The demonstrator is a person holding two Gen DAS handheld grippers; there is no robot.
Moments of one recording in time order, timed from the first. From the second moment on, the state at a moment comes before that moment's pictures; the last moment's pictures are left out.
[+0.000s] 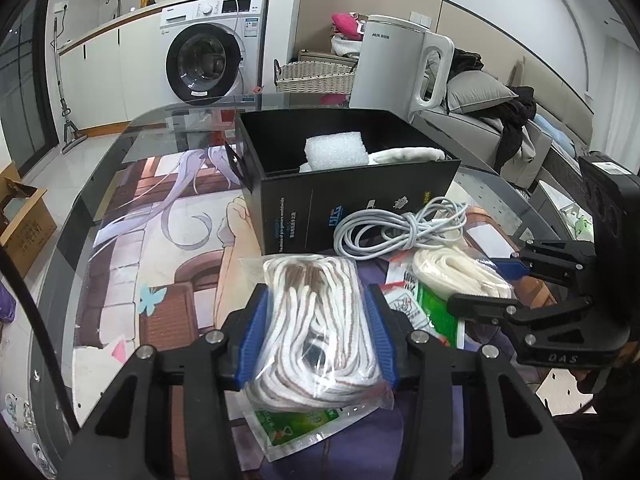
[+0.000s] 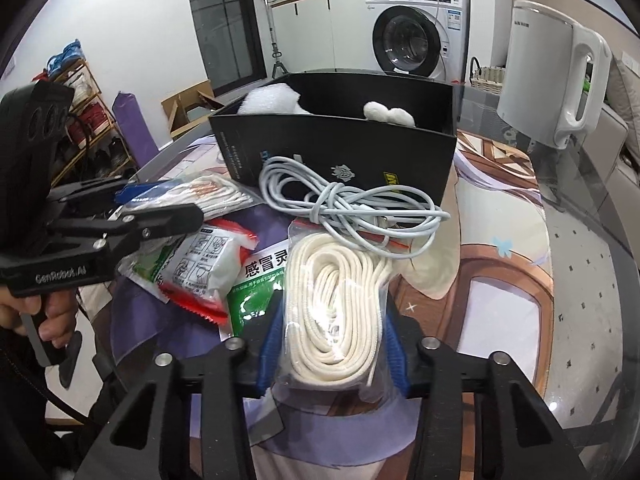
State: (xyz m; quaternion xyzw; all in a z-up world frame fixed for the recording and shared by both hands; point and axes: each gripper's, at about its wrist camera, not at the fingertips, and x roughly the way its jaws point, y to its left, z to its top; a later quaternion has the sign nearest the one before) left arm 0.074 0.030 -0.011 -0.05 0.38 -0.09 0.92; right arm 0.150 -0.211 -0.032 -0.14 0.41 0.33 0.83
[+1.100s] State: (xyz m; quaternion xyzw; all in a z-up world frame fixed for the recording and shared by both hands) left arm 0.053 0.035 0.034 -0.06 0.31 -0.10 0.95; right arm 0.125 -0.222 0.028 -0.13 0.33 0.38 0.86
